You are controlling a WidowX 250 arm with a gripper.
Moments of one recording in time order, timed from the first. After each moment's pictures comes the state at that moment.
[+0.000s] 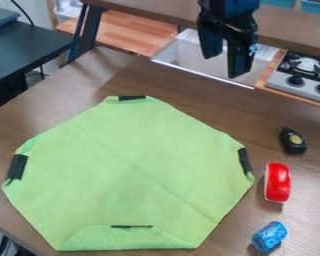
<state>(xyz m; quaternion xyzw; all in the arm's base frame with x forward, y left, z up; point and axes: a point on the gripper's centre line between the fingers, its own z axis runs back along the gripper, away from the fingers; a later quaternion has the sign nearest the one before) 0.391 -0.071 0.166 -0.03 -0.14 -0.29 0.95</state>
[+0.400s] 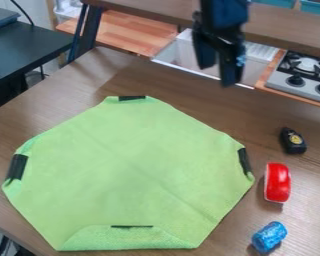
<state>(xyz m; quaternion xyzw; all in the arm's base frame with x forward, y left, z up) 0.397 -0.050 0.147 -0.05 -0.13 -0.30 0.94</state>
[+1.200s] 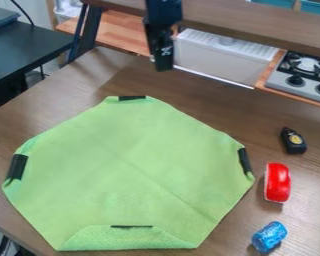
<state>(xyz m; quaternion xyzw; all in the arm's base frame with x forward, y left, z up) 0.433 0.056 0.115 0.00 -0.10 -0.39 0.91</state>
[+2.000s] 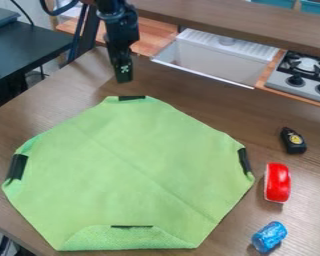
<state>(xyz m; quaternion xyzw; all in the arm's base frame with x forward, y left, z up) 0.430 0.129 0.075 0.05 -0.11 -0.36 0.93</state>
